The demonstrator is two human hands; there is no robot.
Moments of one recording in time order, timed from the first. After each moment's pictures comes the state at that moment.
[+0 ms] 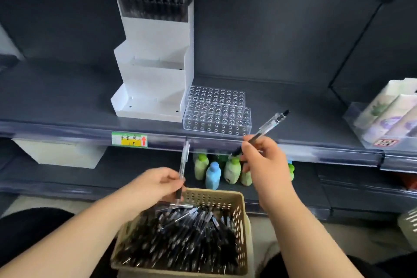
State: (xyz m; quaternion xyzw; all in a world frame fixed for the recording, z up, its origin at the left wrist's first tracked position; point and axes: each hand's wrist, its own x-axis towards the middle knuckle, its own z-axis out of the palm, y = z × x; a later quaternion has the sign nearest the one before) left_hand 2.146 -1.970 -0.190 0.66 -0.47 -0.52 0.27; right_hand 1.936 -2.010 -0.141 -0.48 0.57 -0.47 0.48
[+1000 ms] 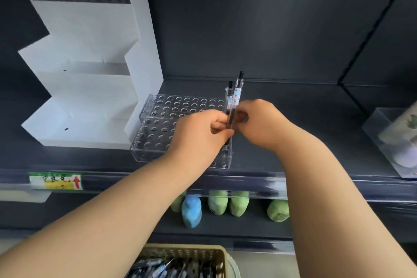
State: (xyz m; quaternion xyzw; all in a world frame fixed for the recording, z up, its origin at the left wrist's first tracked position) left_hand 2.020 -2.166 -0.159 0.63 -0.62 -0.24 0.40; right_hand 1.891 -2.222 -0.143 -0.80 0.54 -0.16 0.21
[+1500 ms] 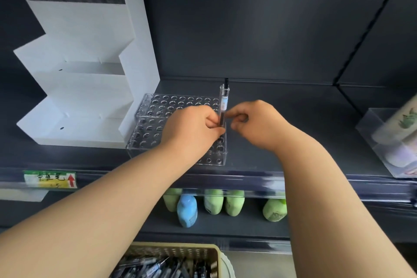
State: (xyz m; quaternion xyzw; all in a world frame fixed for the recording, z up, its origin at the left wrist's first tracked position) left_hand 2.019 -2.178 -0.153 0.70 -0.62 -0.17 0.30; right_hand 1.878 -2.220 -0.148 -0.77 0.55 -0.19 0.26
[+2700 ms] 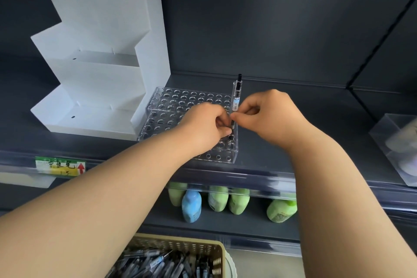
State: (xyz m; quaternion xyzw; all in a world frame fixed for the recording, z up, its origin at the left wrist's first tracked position) left_hand 2.031 -2.192 -0.159 0.66 -0.68 -0.22 0.24; right_hand 1.886 -2.212 -0.131 -0.77 0.55 -0.23 0.23
